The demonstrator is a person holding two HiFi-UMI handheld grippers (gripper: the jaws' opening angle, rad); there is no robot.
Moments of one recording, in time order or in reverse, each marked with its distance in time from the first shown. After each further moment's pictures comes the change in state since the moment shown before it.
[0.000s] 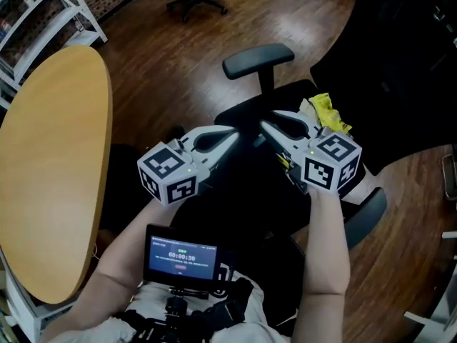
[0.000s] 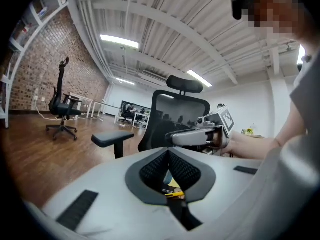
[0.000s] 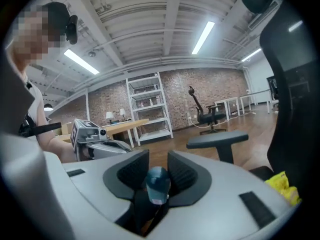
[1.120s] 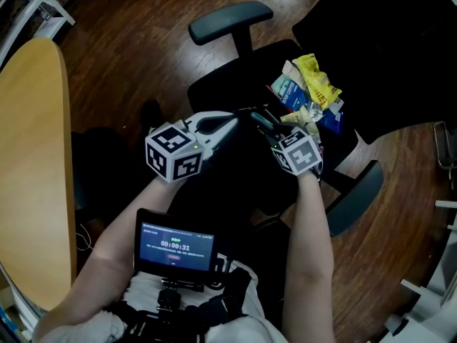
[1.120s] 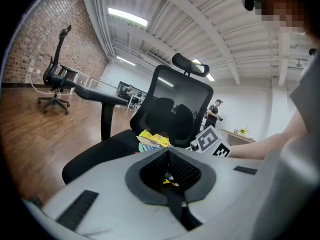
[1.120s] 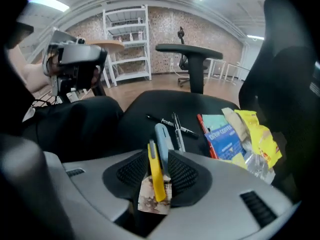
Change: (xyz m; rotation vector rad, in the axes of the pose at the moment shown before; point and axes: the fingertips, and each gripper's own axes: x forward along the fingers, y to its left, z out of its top) left arm 0.073 -0.002 -0.093 -0.135 0.159 -0.103; right arm -0.041 -0.095 -0.249 -0.053 0.692 -0.277
